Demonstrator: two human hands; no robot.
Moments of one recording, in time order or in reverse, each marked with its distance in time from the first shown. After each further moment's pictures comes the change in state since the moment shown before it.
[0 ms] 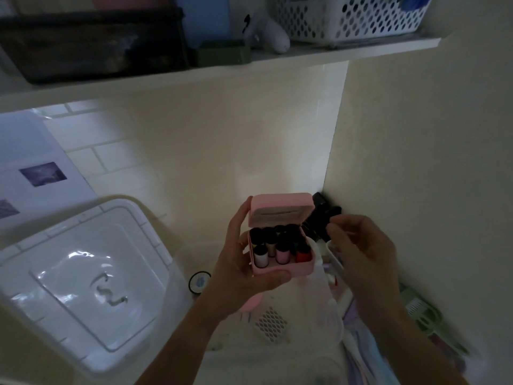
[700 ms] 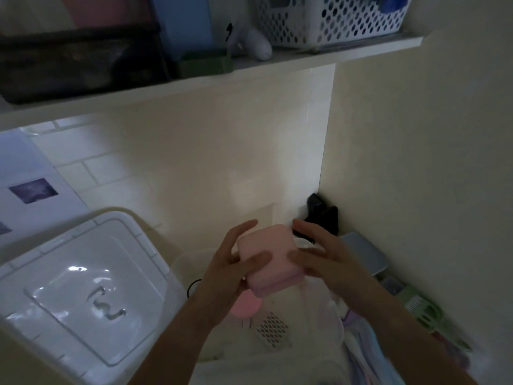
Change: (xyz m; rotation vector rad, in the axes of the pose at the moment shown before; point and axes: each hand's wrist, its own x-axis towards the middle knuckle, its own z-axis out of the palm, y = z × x) left_hand 0.013 0.003 0.002 -0.217 0.198 -0.367; right_hand 0.019 0.031 0.003 0.070 -0.477 0.296
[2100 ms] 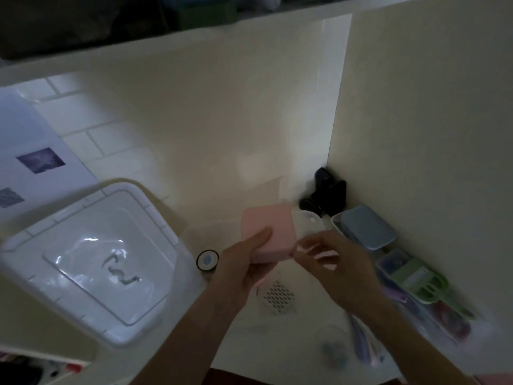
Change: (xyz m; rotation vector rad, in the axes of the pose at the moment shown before) left_hand -0.015 -0.029 0.010 -0.202 0.348 -0.317; right_hand -0.045 0.036 0.012 -0.523 0.177 -0.280
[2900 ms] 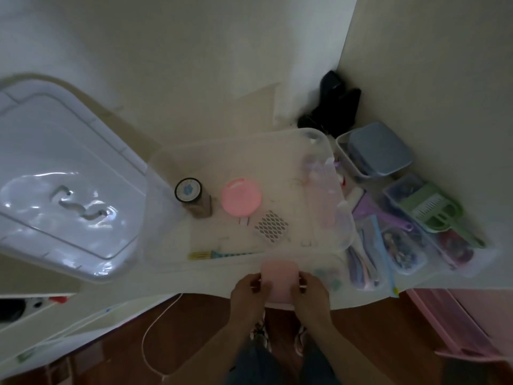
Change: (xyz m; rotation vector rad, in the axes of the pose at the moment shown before) left_hand 0.079 -0.259 -0.135 0.952 0.128 -0.124; right_hand -0.148 0.199 0.147 -0.219 -0.198 0.849
